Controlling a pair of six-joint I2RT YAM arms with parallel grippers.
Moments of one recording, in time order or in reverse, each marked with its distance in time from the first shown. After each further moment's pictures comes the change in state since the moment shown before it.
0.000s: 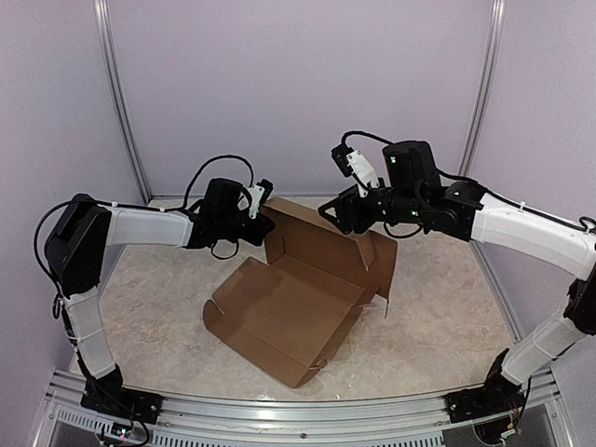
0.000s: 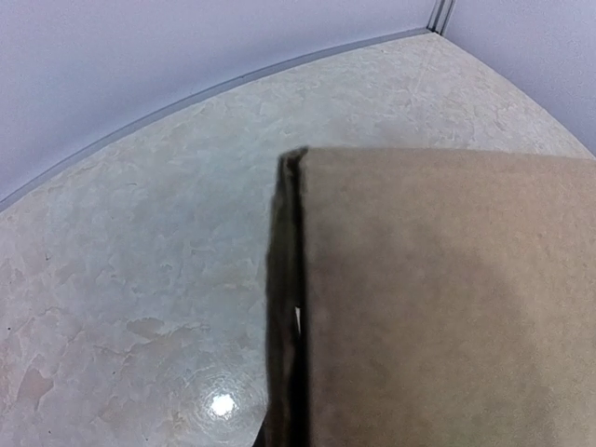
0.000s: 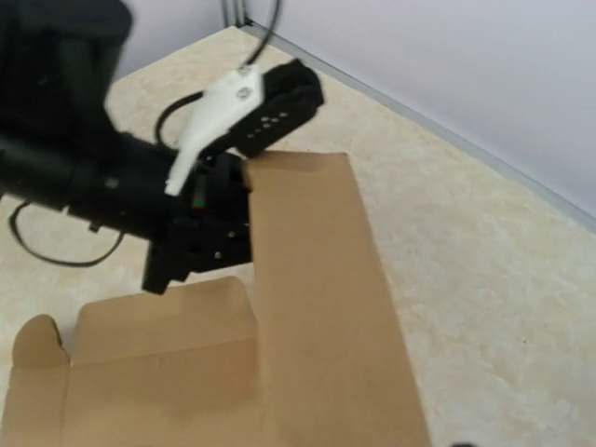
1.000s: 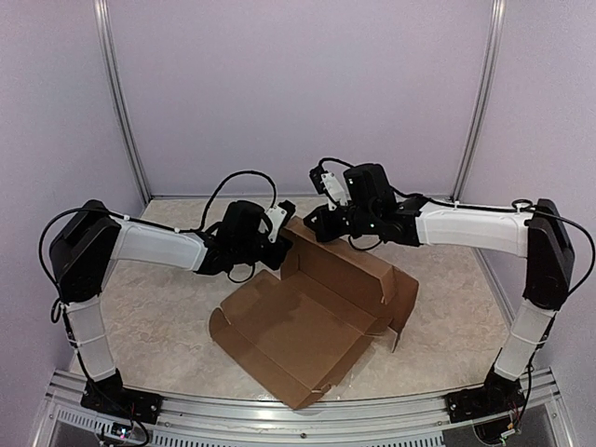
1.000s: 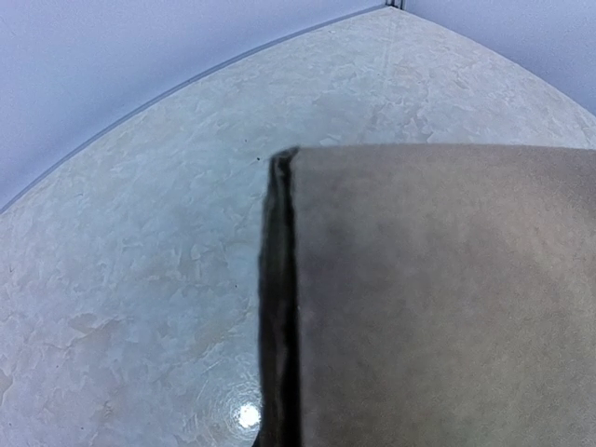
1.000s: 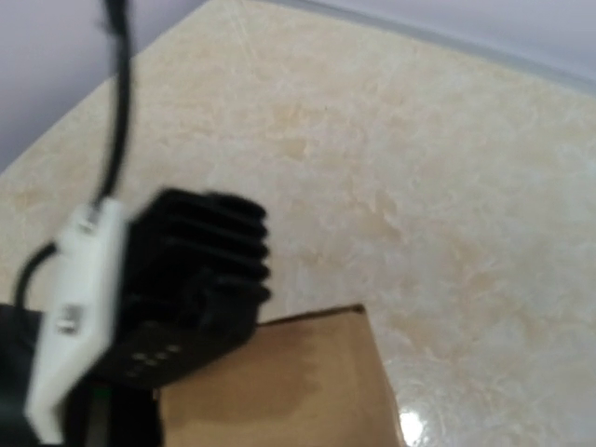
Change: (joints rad) left arm -0.164 -0.001 -0.105 0.116 -0.150 0.063; right arm -0.045 0.292 0.035 0.214 -0.075 0.219
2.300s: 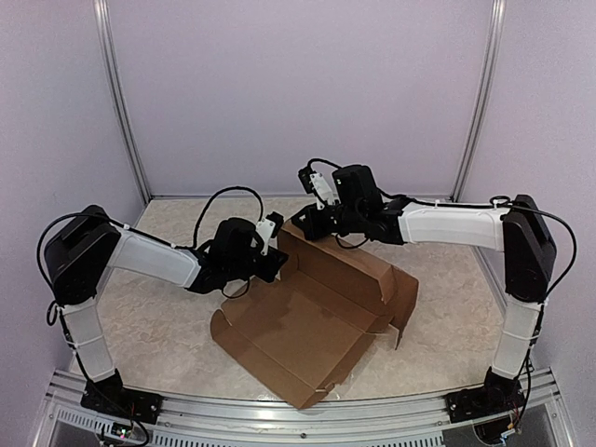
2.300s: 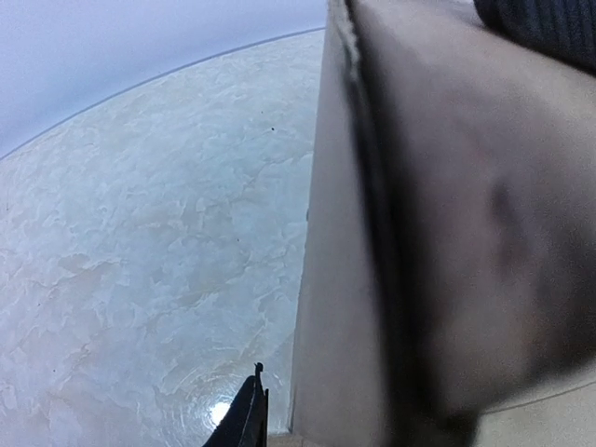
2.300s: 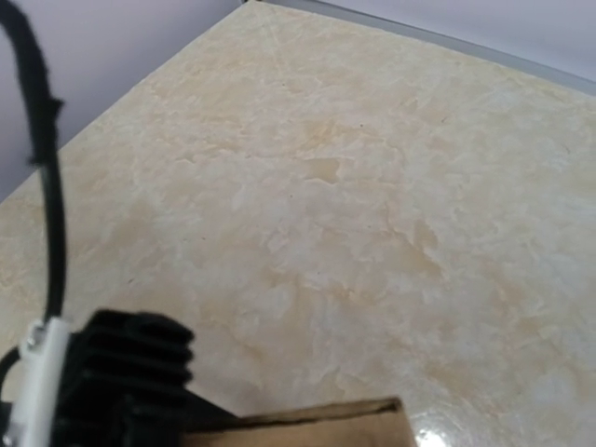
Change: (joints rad) left arm -0.014 -0.036 -0.175 0.170 -0.047 -0.122; right arm 0.000 0.134 0.081 0.069 -0.063 0.003
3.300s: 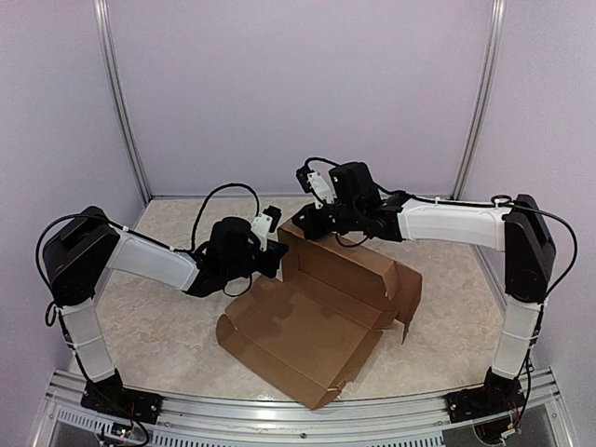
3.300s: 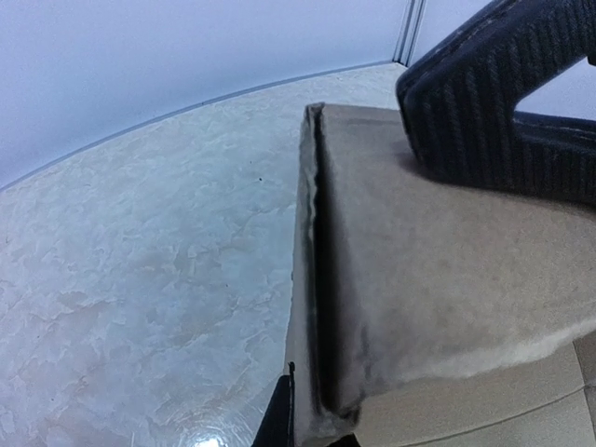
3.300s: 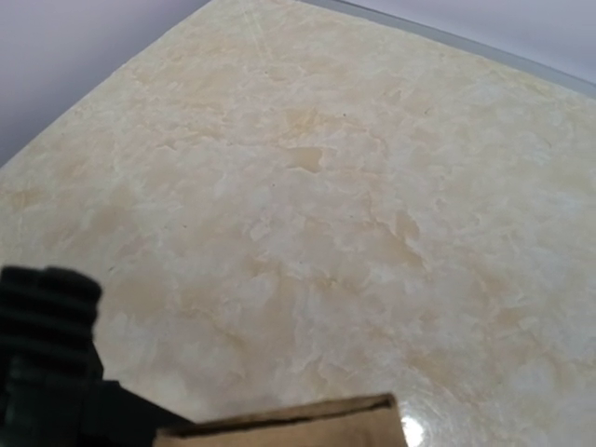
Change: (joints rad) left arm -0.002 -0.011 -0.036 0.148 0.015 -0.032; right arm 0.013 0.000 0.037 -0.065 0.038 -0.031
